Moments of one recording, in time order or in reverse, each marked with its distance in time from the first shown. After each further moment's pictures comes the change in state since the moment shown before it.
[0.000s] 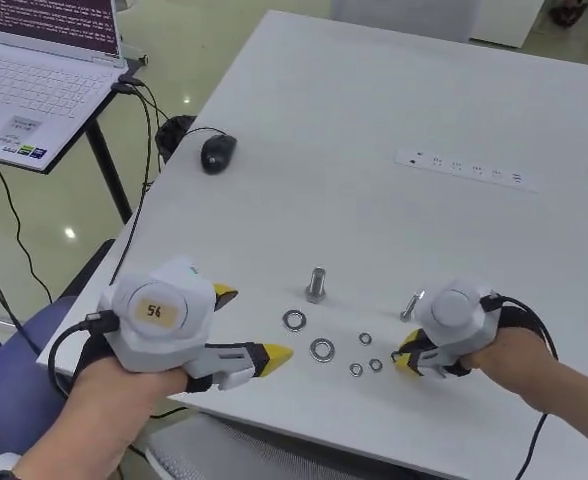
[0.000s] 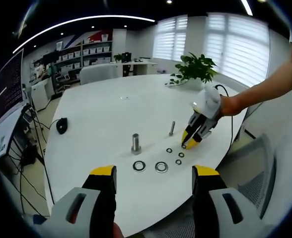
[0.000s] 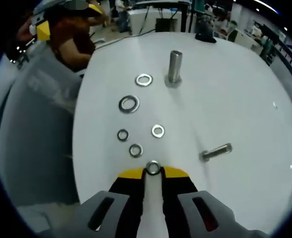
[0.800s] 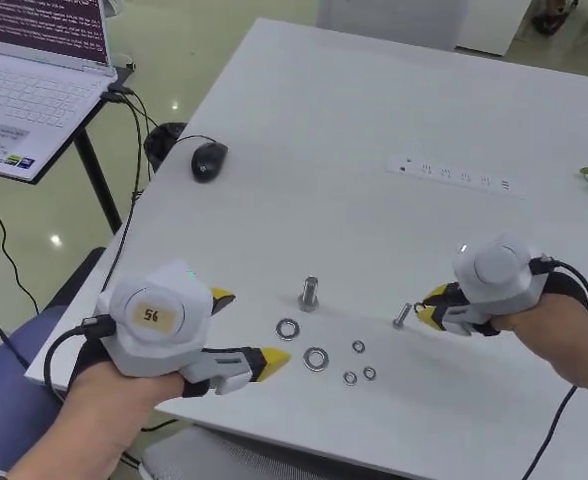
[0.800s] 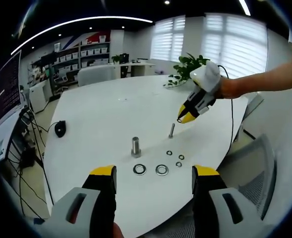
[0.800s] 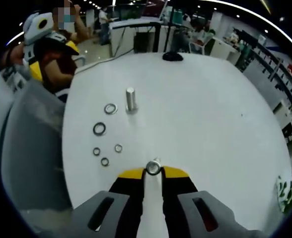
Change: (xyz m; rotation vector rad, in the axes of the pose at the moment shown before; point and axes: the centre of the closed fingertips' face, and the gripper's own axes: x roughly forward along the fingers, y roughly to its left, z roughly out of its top) left arm 0.004 0.004 0.007 0.012 -0.010 -0.017; right arm -0.064 -0.064 0.037 0.025 -0.077 -0.181
